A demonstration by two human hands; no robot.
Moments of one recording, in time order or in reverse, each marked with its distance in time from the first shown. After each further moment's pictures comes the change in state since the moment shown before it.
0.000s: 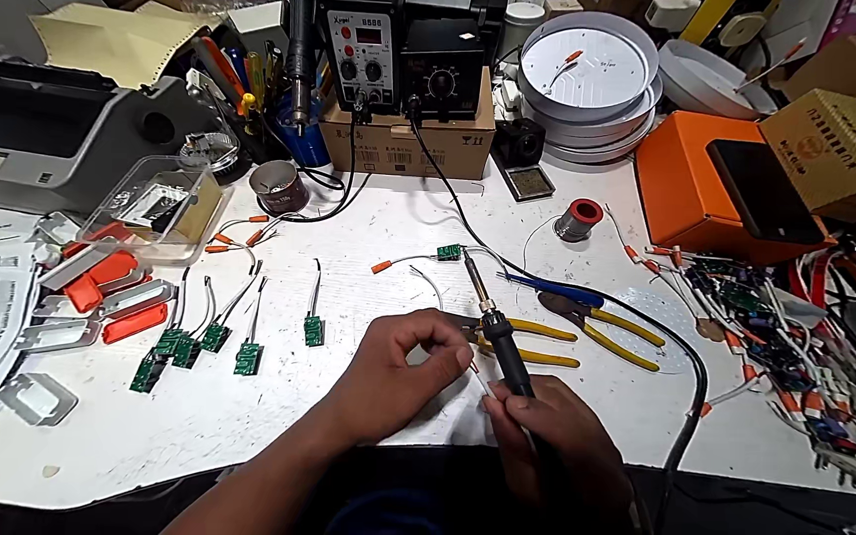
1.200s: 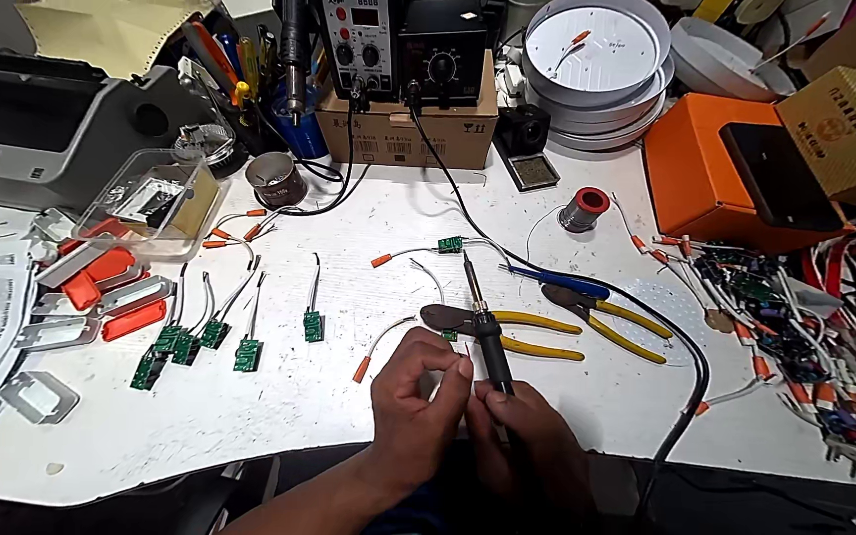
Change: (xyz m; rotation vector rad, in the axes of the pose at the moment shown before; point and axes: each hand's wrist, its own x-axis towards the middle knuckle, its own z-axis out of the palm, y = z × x) left_hand -0.026 -0.038 0.059 -0.011 0.484 0.265; right_hand -0.018 -0.009 0.025 0.002 0.062 0.104
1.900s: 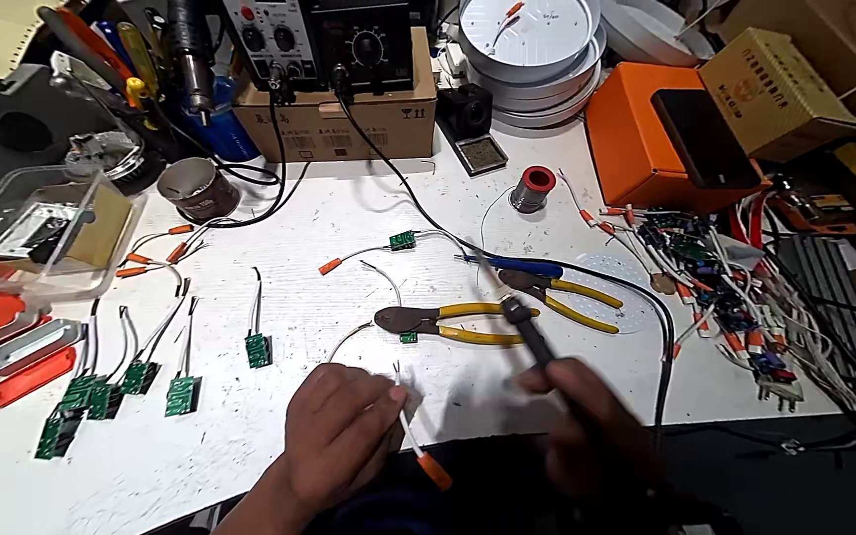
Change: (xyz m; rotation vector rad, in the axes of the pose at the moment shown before) left_hand -0.001 -0.012 -0.062 0.696 -0.355 0.573; right_hand 0.009 0.021 -0.077 -0.059 -0.085 0.087
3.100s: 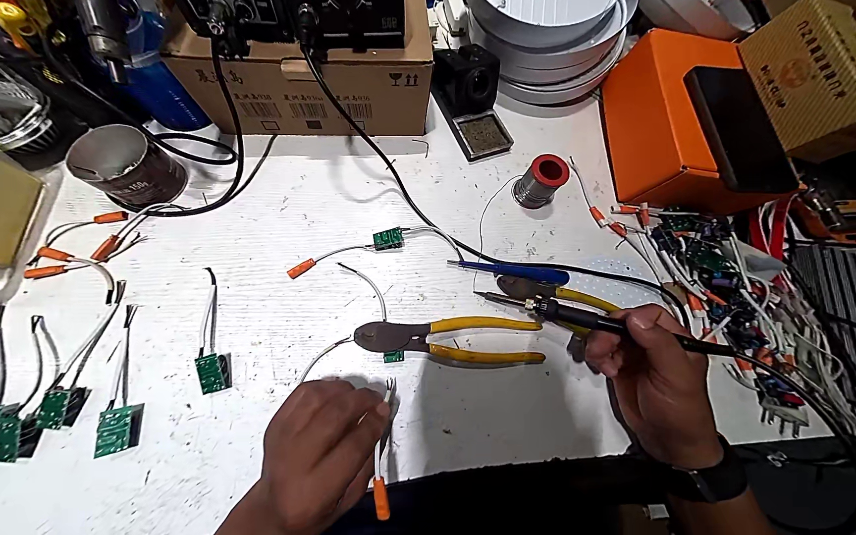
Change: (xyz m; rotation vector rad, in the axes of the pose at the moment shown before) left_hand -0.018 -0.009 0.012 0.022 -0.109 -0.126; right_hand 0.030 0.080 -0.064 0.618 0.167 0.730
